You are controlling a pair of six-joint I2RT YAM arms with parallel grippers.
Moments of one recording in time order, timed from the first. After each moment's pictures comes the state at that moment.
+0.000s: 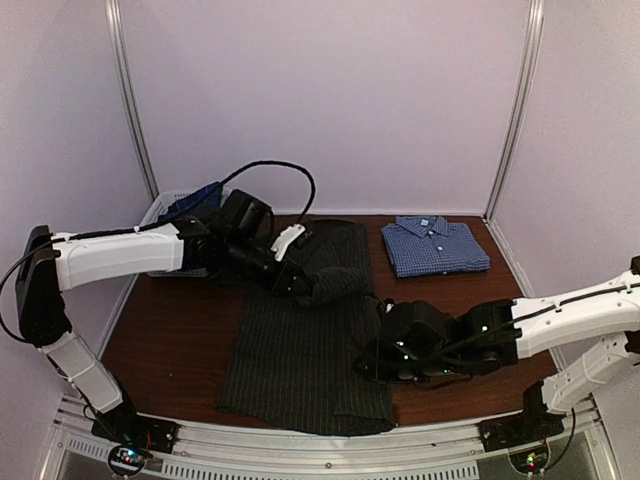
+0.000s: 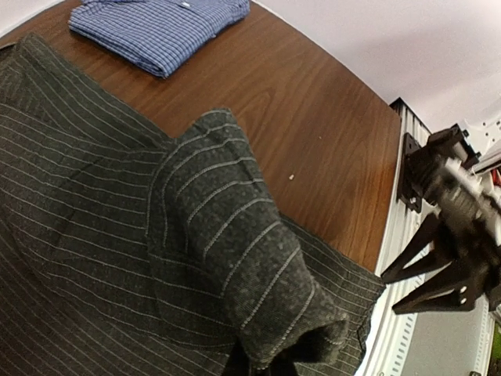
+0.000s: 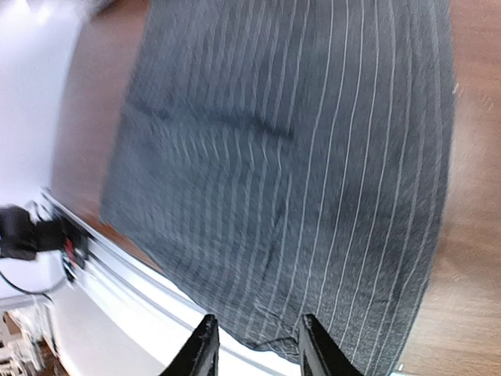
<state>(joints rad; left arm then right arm) -0.77 1.62 1.26 -0.39 0.52 -0.10 1.32 1.37 0.86 -0.39 0.18 1.21</state>
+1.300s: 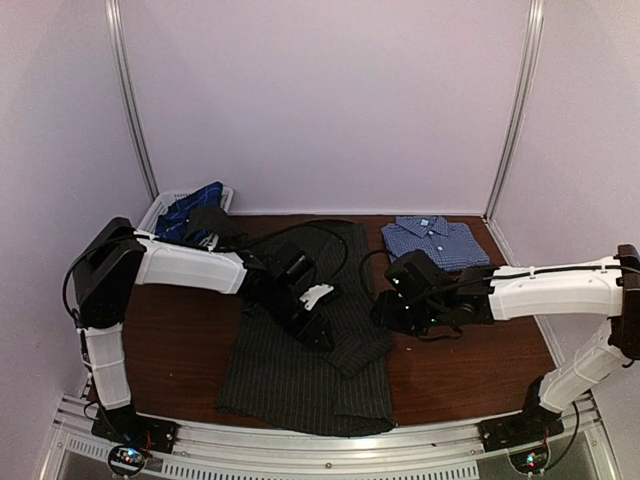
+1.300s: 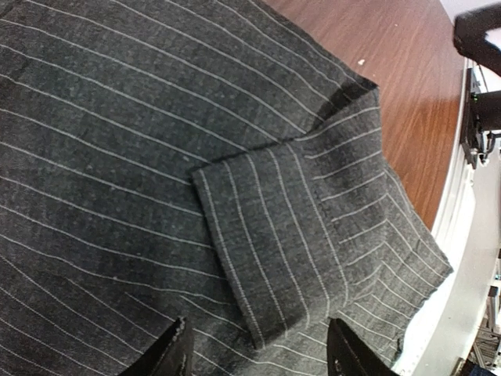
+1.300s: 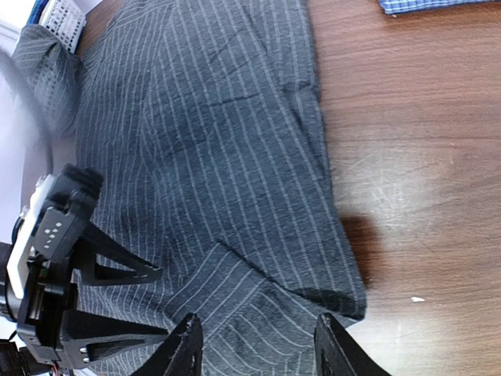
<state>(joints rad) -0.88 1.96 1.28 -0.43 0.50 -0.19 0.98 1.46 0.94 -0.37 0.24 1.04</state>
